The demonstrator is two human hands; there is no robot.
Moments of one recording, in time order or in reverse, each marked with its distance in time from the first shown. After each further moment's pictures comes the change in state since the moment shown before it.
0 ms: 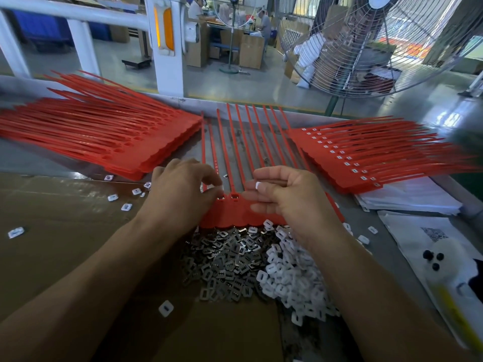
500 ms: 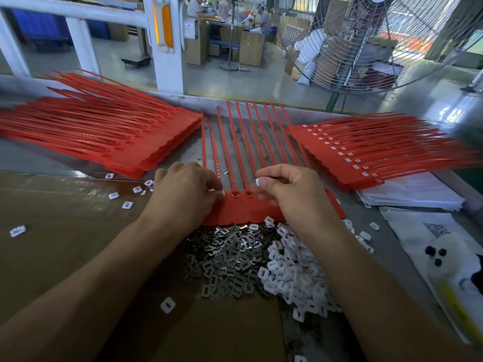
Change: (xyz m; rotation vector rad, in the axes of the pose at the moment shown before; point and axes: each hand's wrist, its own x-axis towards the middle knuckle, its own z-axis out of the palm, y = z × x) left_hand 0.001 -0.001 0.006 0.074 -0.060 -0.025; right_hand 0.002 0.004 -0.003 -0.290 0.076 -0.076
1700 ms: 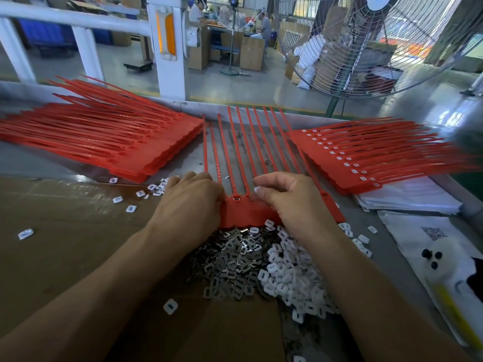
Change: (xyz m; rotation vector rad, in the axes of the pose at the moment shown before) left_hand -0.011 0.011 -0.005 0.121 -0.092 0.107; right_hand -0.003 0.004 0.000 -0.043 -0.053 -0.021
